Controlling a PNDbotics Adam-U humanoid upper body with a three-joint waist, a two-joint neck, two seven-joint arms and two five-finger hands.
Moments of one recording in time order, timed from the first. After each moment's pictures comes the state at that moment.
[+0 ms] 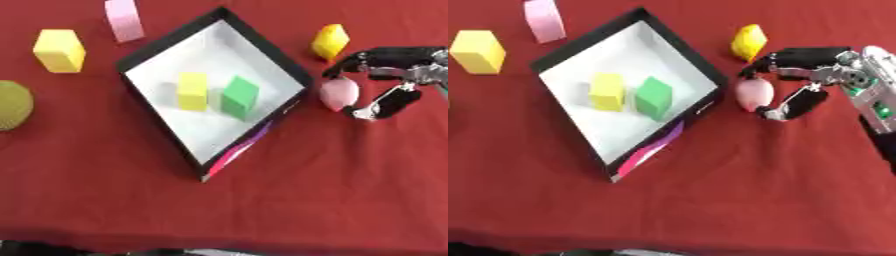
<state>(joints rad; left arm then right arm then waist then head) -0.39 0.42 0.10 -1.76 0.27 0.09 0.51 -0.63 -0.75 0.20 -1.38 0.63 -0.46 0.64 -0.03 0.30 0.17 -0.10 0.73</state>
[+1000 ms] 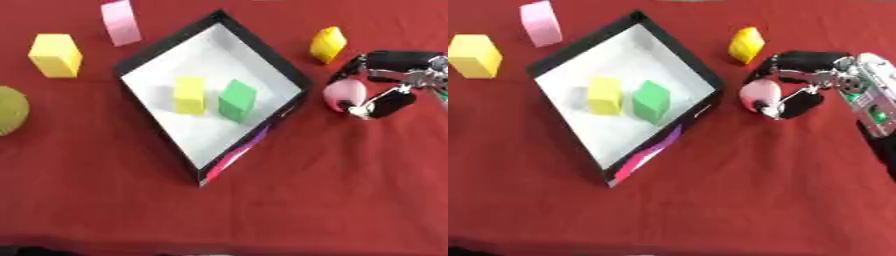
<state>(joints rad) -0.39 0.42 0.09 -1.76 0.28 0.09 0.50 -0.64 -0.75 0.21 -1.34 0.66 -0.41 0.58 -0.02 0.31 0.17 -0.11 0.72</state>
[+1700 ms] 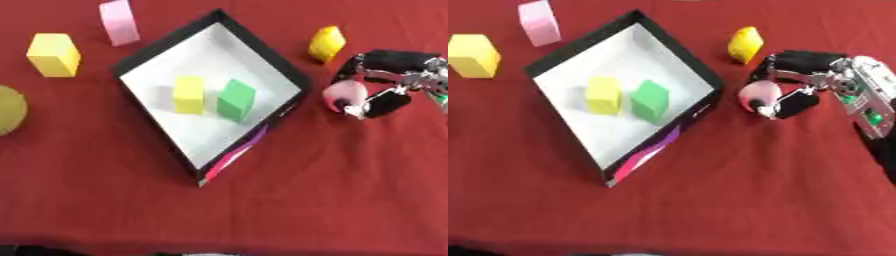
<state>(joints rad) -0.40 0.42 0.09 -1.76 0.28 0.09 0.50 -0.63 -0.75 0.22 -1.35 0.65 -0.42 0.51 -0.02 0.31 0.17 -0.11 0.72</state>
